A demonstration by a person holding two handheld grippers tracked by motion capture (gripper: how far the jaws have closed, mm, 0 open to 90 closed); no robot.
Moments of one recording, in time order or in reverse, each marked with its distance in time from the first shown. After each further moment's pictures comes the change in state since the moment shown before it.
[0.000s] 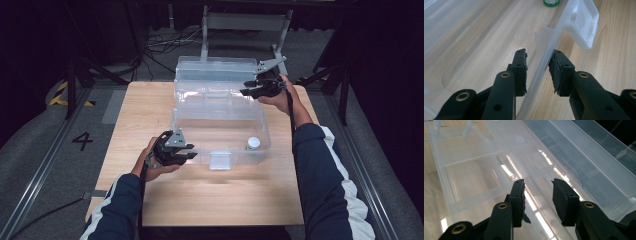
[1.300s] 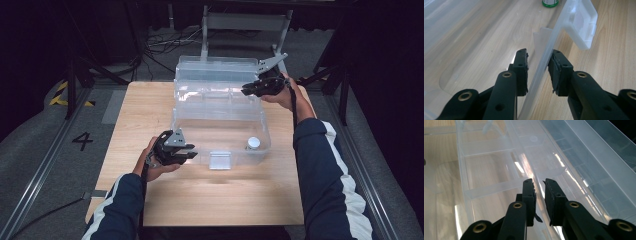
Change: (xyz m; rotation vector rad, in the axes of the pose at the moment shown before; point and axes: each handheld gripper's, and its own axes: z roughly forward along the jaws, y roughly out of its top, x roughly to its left) left arm 0.003 -0.001 0.001 -0.005 -0.017 0.002; right arm -0.009 0.003 -0.006 0.008 0.124 -0.096
